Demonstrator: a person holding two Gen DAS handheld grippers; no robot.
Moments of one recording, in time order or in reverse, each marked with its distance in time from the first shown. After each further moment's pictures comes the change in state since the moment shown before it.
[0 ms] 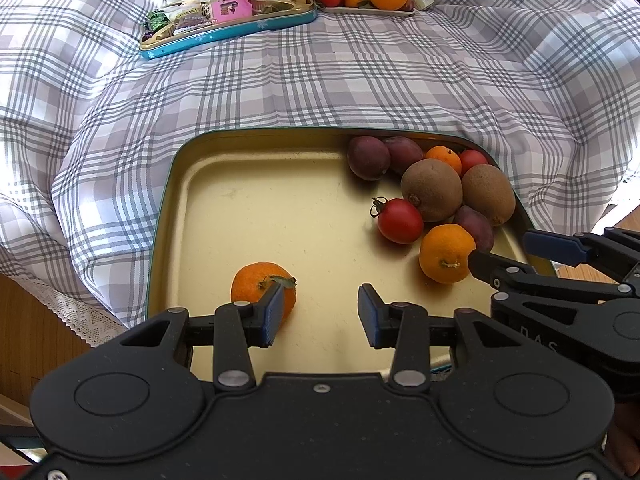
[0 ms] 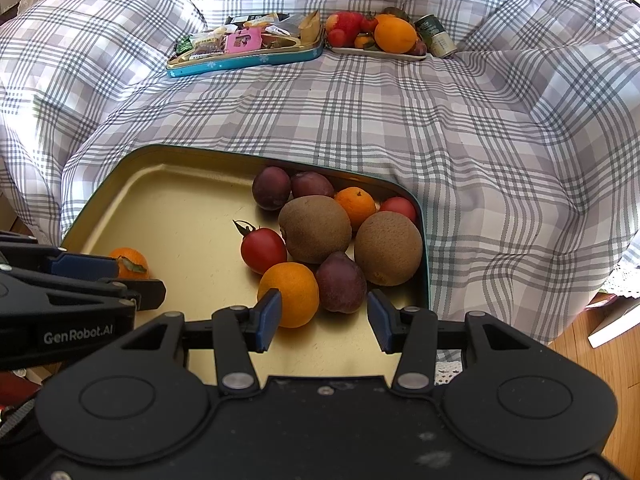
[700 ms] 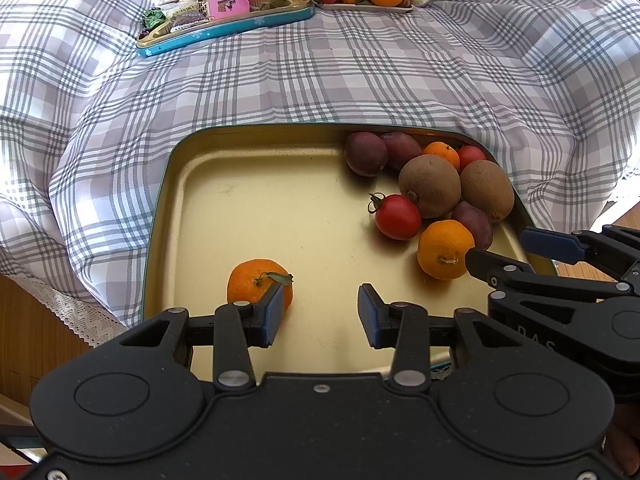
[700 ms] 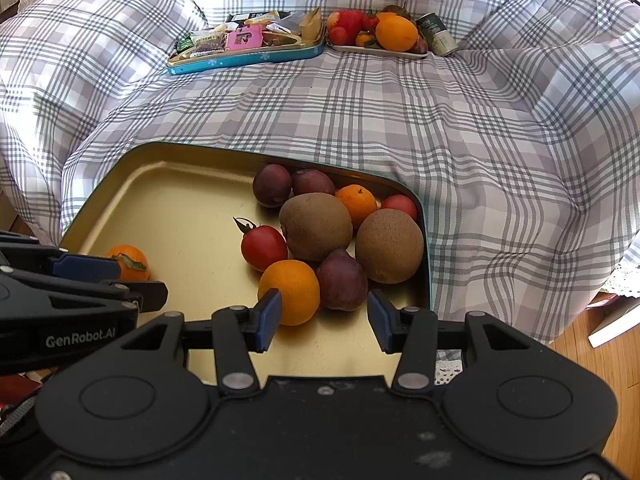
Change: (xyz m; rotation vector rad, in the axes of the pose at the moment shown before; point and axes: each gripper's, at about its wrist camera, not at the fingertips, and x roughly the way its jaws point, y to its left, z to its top) left arm 0.002 -0.001 -0.002 0.005 0.011 -0.005; right arm 0.002 -0.002 -0.001 -0.010 0.008 0.005
